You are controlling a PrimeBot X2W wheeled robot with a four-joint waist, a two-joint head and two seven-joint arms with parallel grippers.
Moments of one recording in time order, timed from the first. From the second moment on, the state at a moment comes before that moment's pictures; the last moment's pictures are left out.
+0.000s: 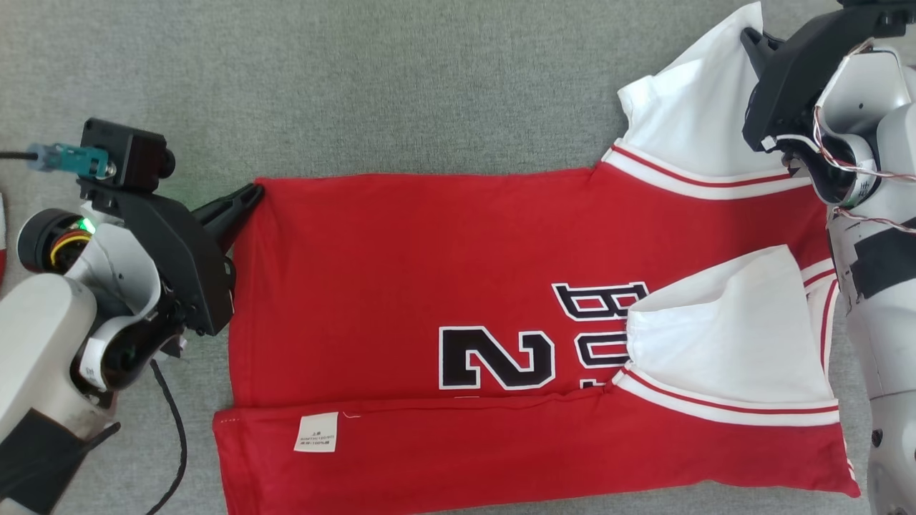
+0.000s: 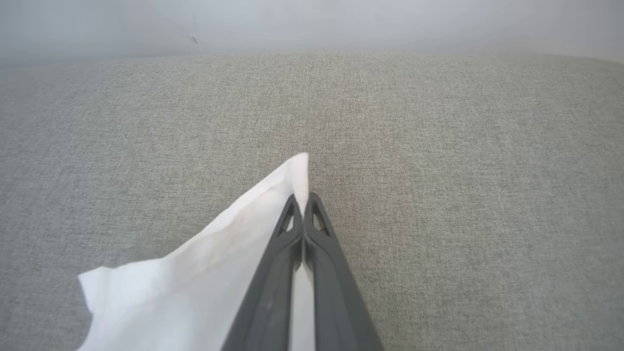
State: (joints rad) left arm -0.83 0.65 -0.66 0.21 -0.99 -0.05 0.45; right arm -1.06 -0.25 0.09 0.69 0.30 0.13 0.52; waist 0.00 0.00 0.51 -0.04
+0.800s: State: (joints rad) left arm -0.53 0.55 -0.76 0.24 -0.81 0.03 0.06; right arm -0.53 -0.39 0.08 0.30 0.53 0.13 0.48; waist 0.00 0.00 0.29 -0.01
